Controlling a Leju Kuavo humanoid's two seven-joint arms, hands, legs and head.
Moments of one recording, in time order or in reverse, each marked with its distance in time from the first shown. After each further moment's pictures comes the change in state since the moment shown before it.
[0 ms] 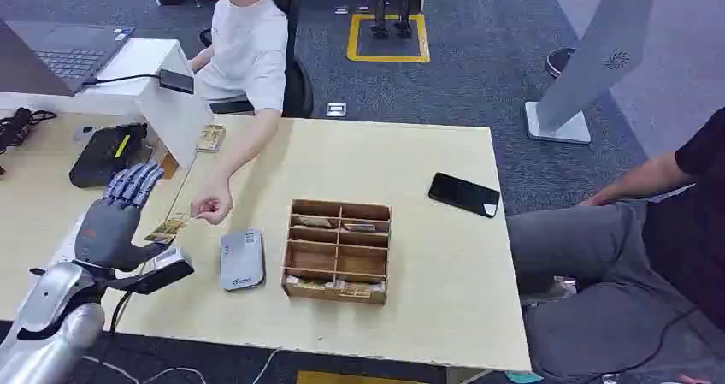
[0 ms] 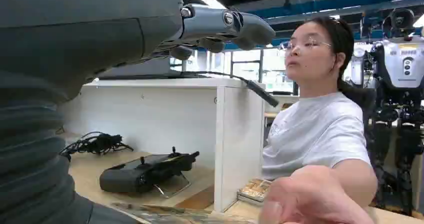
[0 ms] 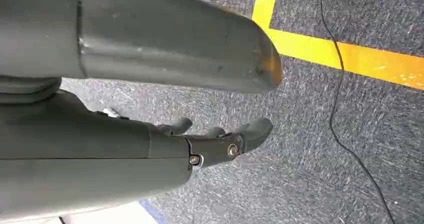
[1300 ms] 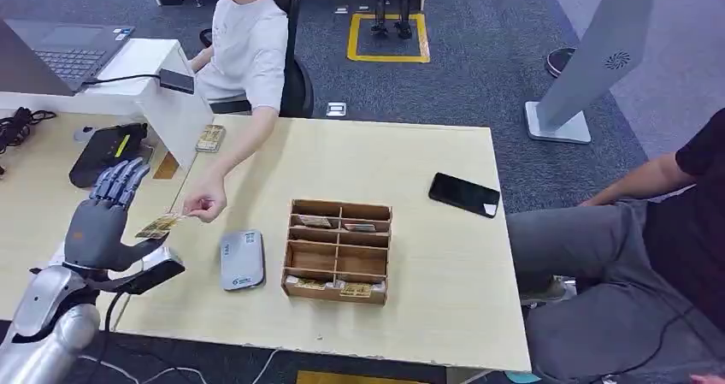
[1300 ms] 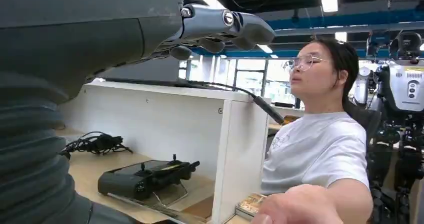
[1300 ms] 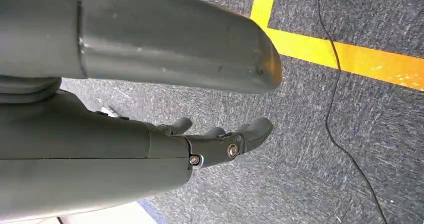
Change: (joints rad) left arm 0.018 -0.009 0.041 0.000 0.054 0.055 -0.049; right arm 0.000 -0.001 0.005 0.000 -0.001 0.000 -0.007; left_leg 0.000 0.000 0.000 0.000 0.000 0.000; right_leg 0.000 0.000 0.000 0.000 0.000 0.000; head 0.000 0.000
